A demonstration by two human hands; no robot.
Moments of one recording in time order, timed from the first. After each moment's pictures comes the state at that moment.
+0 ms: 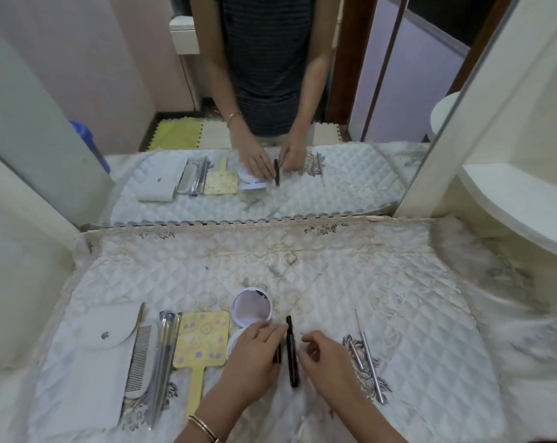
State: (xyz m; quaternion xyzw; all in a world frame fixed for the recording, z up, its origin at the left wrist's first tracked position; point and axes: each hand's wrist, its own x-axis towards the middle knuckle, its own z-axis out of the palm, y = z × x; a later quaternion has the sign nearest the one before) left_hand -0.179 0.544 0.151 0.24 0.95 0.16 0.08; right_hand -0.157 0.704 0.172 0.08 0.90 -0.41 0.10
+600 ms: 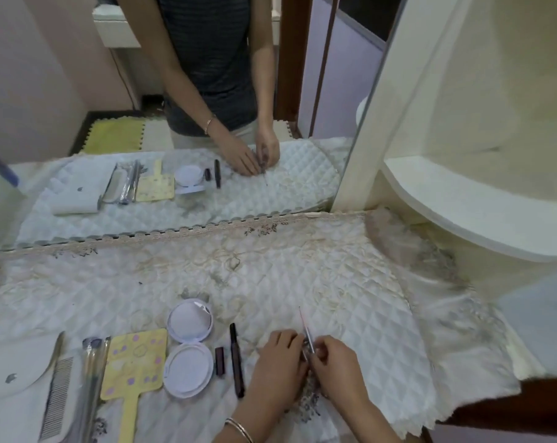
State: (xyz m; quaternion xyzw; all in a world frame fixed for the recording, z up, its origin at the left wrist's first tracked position) left_hand -0.168 0.674 0.150 0.25 0.92 0.27 0.11; right_hand -0.139 0.791 0.173 0.22 0.91 -0.35 0.11
